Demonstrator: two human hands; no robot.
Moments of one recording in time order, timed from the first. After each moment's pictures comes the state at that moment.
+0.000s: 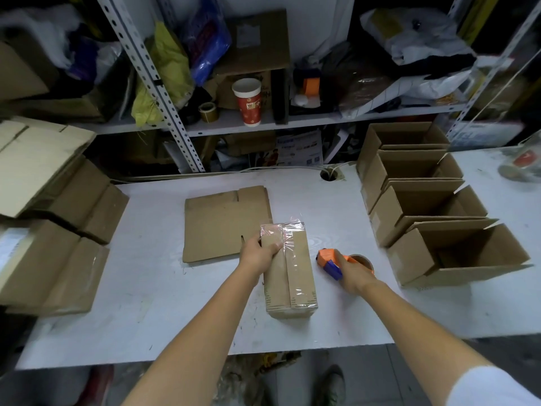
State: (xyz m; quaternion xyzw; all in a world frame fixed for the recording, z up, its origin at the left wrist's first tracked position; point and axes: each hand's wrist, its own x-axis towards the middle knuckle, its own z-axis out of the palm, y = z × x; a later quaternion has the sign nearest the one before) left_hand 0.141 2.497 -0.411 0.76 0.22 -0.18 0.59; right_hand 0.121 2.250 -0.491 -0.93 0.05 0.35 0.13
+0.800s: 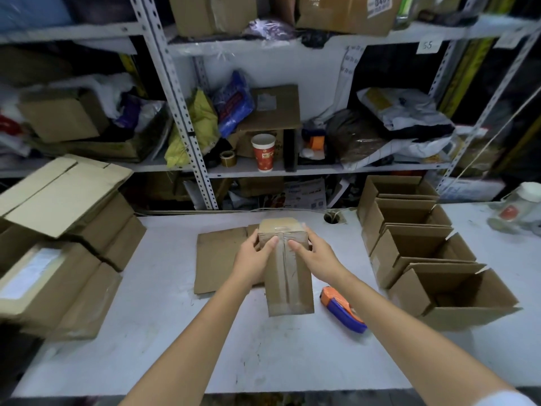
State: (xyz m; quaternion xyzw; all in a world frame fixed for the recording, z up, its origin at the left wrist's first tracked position) left_hand 0.147 2.525 -0.336 0.77 0.09 -0.06 0.63; right_hand 0.155 2.346 -0.344 -0.80 -0.02 0.11 0.59
